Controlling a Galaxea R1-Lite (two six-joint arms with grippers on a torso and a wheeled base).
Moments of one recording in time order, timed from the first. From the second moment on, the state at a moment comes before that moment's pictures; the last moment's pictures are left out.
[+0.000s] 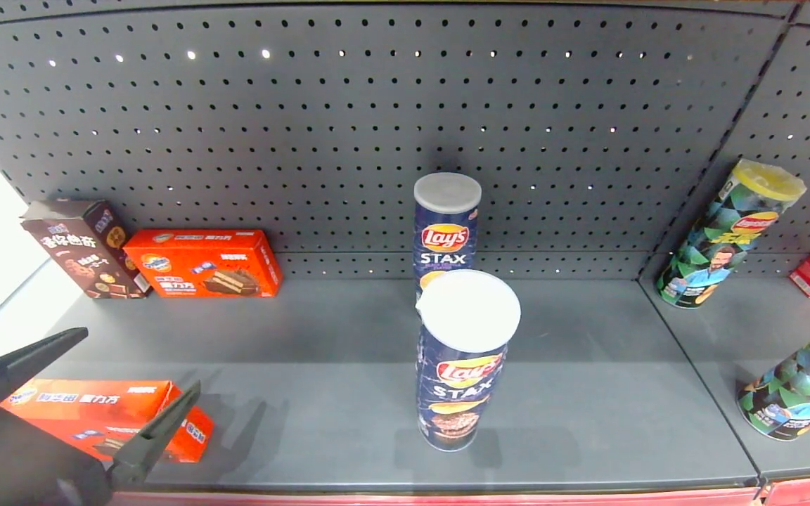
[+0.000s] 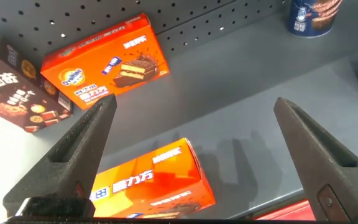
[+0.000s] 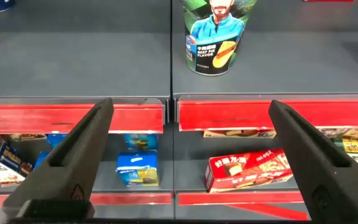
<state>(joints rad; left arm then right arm) -0.50 0.97 -0.20 -0.72 0.30 0.30 -0.01 0.00 0.00 0.00 -0.01 0.00</state>
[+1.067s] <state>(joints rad) -0.07 0.16 0.00 -0.03 -0.03 0.12 -0.01 0.00 0.00 0.00 0.00 0.00</state>
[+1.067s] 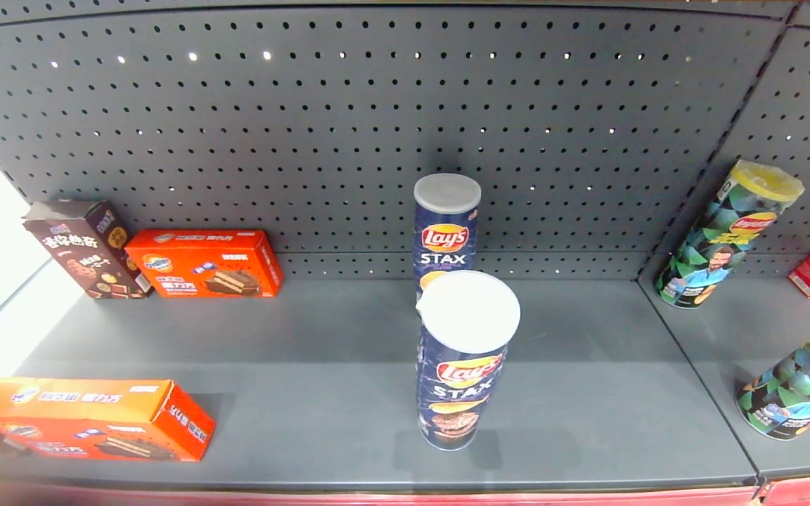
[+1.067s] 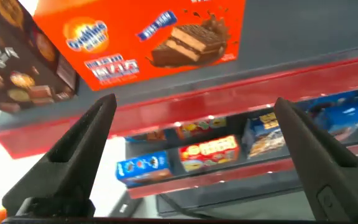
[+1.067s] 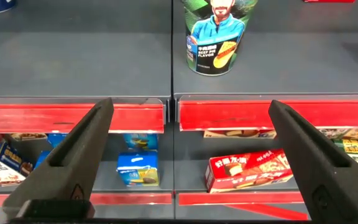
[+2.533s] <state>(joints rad) 0.00 0.00 0.00 0.00 -0.01 0.02 -0.01 0.00 0.00 0.00 0.00 0.00</state>
